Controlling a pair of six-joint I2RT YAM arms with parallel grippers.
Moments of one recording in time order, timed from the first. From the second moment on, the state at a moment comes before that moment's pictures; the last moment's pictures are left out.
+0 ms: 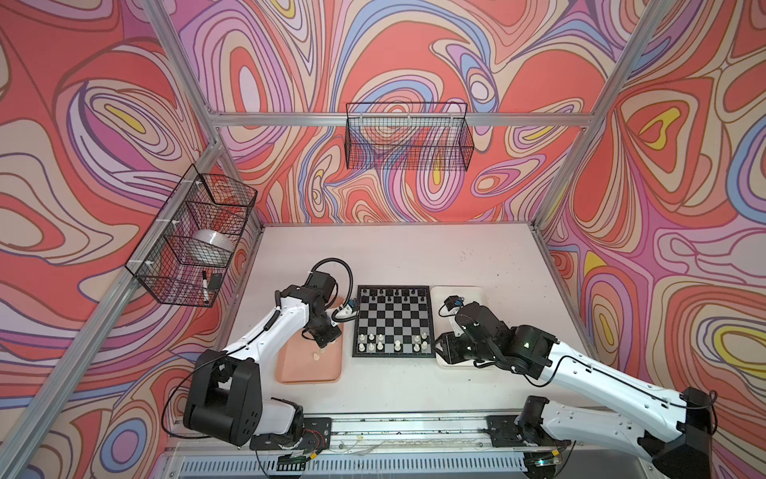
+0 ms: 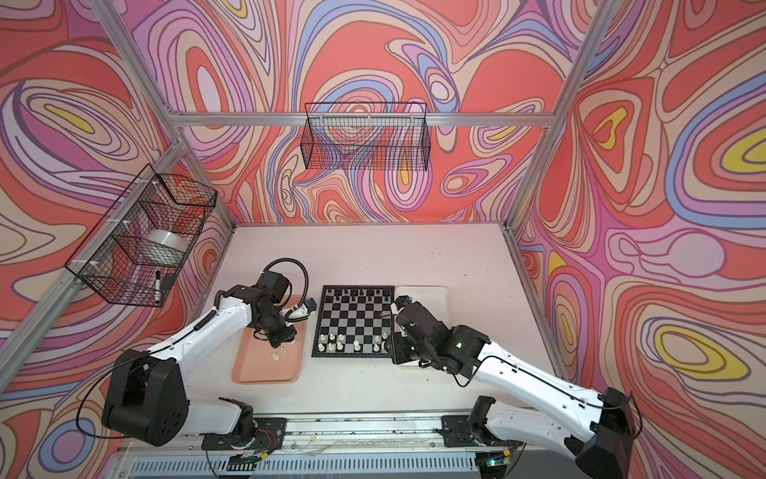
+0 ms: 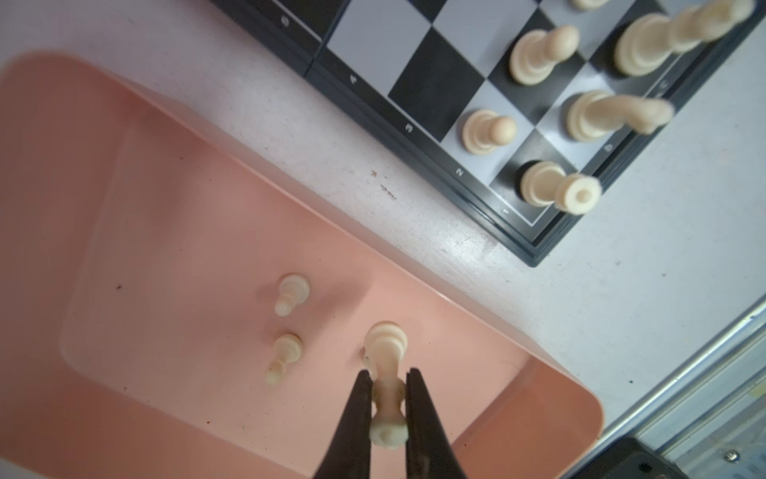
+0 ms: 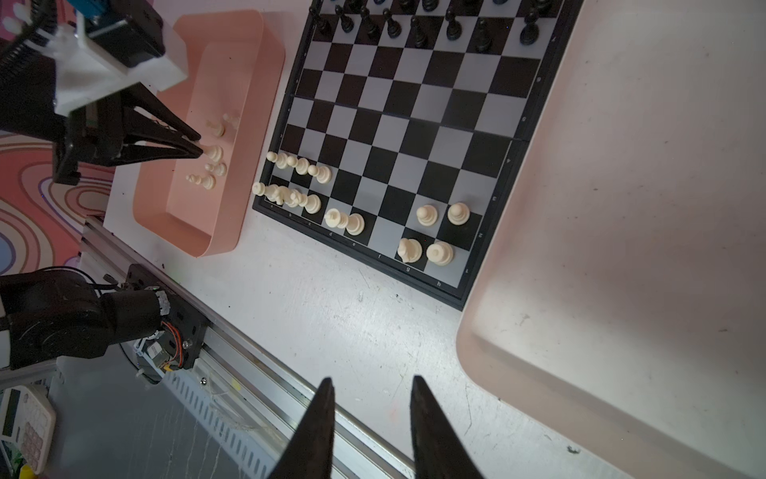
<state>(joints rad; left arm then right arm) -0.28 1.39 0.94 -0.98 0.10 0.64 0.90 1.01 0.84 -0.69 -0.04 0.68</state>
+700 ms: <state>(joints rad) -0.58 1.46 1.24 -1.07 0.09 0.52 0.90 0.95 0.81 -0.69 -0.04 0.68</state>
